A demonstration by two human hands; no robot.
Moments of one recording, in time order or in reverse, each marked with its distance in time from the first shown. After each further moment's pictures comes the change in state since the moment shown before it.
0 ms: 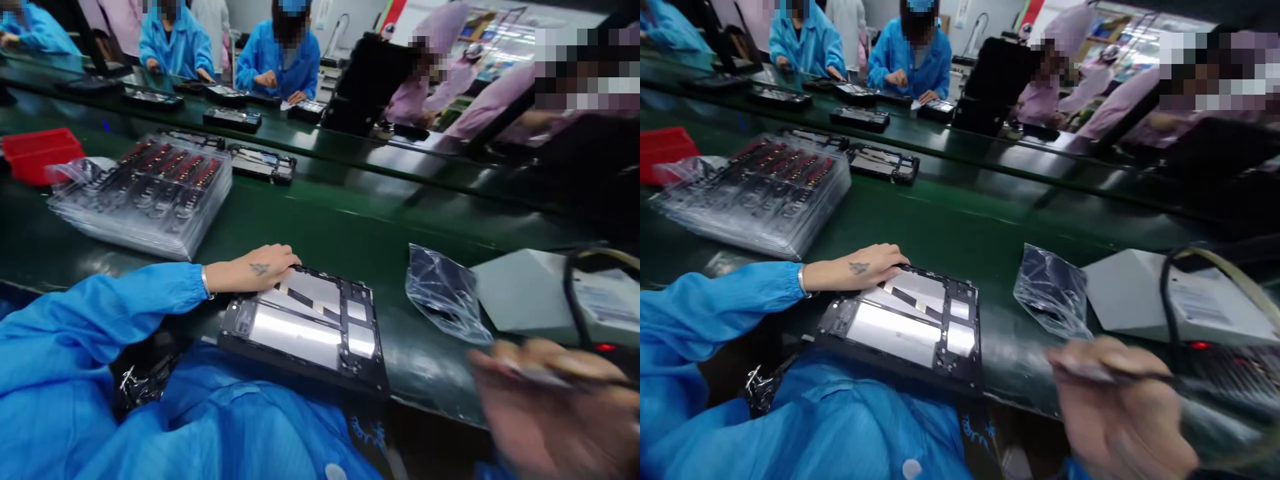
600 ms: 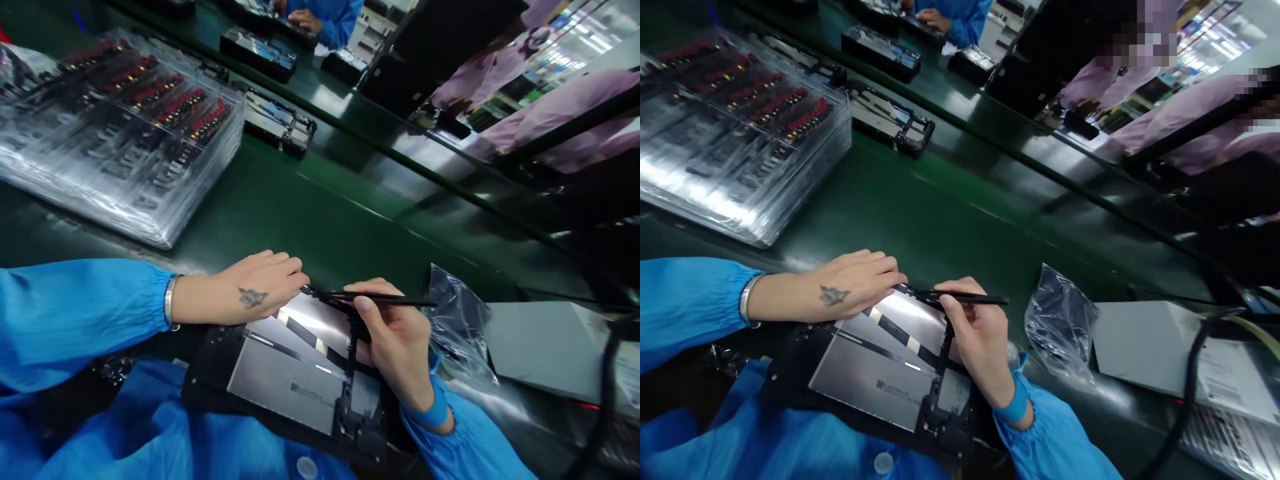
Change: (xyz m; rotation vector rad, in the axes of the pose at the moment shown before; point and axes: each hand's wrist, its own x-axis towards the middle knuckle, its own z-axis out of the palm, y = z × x) left_hand -0.012 0.024 0.000 0.055 0.003 0.032; right_hand 0.071 0.026 0.113 -0.306 -0.420 -0.081
